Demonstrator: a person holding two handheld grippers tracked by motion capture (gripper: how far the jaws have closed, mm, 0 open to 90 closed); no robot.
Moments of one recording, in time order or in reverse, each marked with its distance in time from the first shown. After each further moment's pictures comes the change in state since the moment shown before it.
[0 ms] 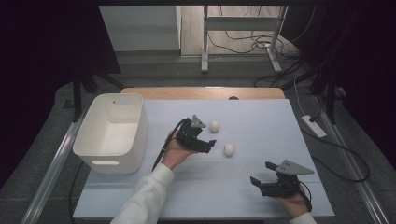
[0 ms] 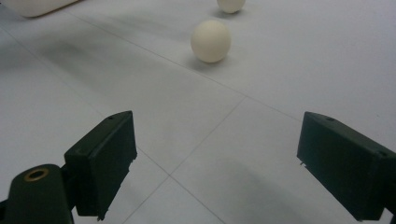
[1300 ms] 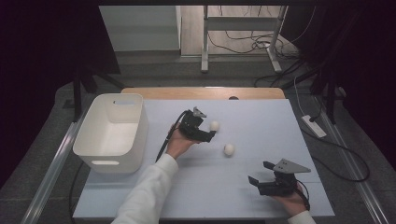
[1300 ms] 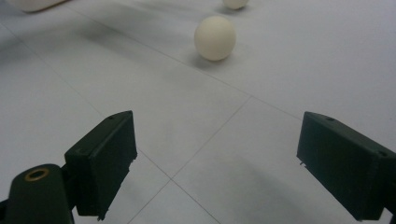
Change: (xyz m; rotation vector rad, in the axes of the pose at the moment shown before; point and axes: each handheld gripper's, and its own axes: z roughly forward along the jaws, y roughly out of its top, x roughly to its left) left arm 0.030 0.014 0.028 0.016 0.021 -0.061; right arm 0.001 0.001 0.007 0.021 0.009 -0.011
